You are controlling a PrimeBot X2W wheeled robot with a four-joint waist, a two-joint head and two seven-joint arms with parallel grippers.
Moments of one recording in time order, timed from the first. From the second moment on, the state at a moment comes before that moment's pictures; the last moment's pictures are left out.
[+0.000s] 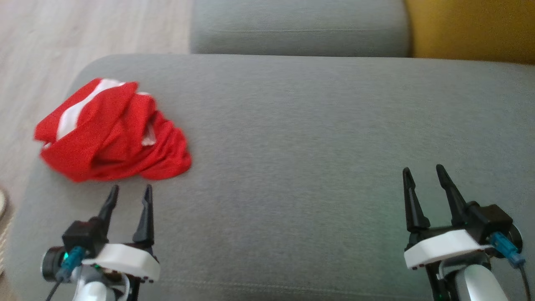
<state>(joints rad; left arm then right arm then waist) -0.01 0.09 -0.06 0.26 -0.14 -0.07 -0.25 -0.01 -0.05 0.03 0.18 0.11 0.12 -0.17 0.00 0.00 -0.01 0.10</state>
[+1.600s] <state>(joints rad) -0.25 0.10 0.04 0.29 -0.14 -0.11 -0.25 -0.06 -0.05 0.08 0.05 0.08 0.12 -0.09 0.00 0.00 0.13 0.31</state>
